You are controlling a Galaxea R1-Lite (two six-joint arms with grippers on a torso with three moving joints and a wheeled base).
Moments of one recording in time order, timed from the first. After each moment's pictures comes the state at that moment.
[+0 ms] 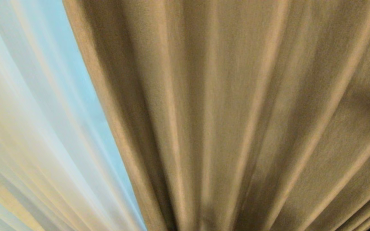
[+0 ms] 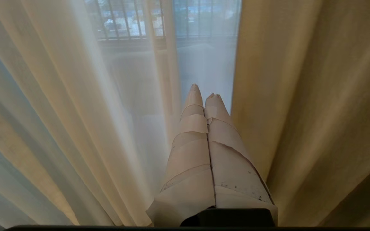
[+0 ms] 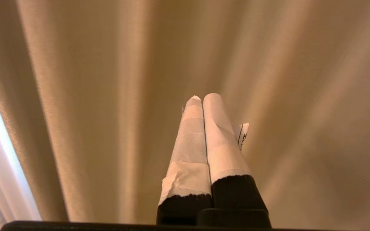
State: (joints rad) left arm 0.00 0.00 0.00 0.00 0.00 0.01; right arm 0.64 0.84 -0.74 -0.31 -0.25 -0.24
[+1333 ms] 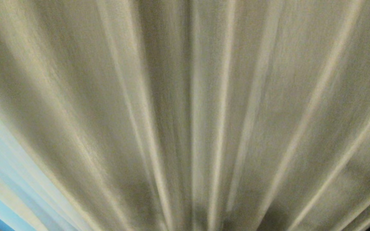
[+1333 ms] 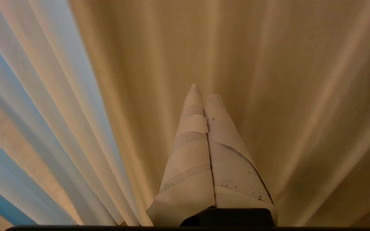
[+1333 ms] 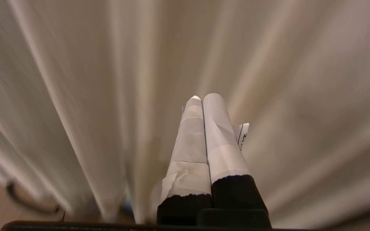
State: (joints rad) left arm 0.00 0.00 0.00 0.00 0.00 0.01; right arm 0.04 0.46 -0.01 -0.34 0.09 -0.21
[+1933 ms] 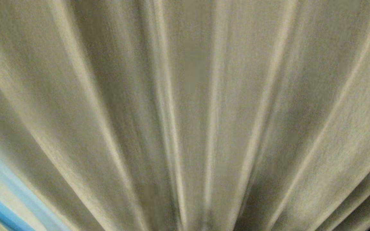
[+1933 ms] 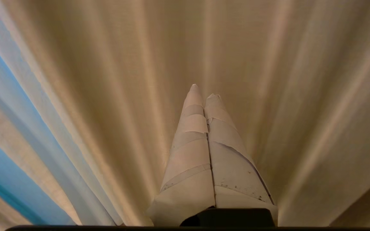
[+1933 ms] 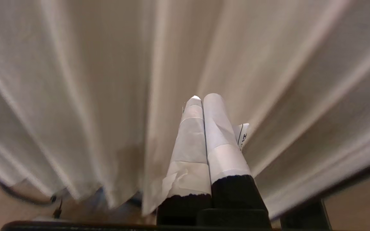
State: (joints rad) left arm 0.00 0.00 0.00 0.00 0.00 0.01; right arm -0.01 0.11 0.00 -0.01 0.08 -0.21
